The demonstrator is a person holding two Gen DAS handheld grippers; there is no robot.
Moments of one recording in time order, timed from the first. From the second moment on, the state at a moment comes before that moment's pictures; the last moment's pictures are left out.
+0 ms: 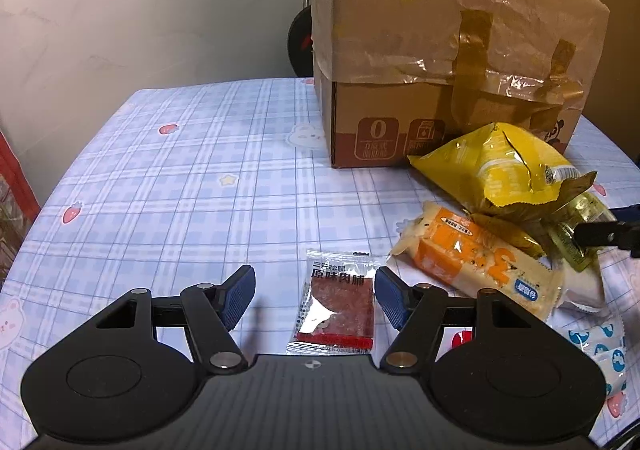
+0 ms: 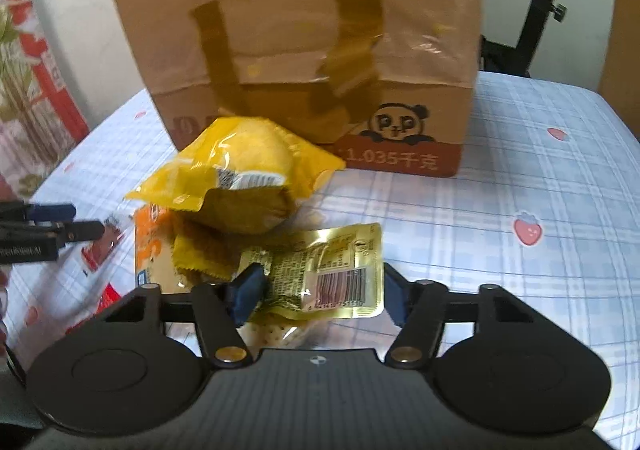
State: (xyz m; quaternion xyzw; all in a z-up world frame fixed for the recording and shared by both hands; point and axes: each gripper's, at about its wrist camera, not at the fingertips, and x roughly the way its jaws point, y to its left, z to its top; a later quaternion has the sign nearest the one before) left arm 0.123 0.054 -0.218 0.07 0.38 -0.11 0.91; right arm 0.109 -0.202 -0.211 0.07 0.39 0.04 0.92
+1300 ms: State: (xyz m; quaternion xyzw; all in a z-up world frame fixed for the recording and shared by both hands) left arm 0.108 0.059 -0.195 0.01 0.35 -0.08 0.93; right arm 0.090 -0.238 -0.183 0.17 0.30 0.03 0.94
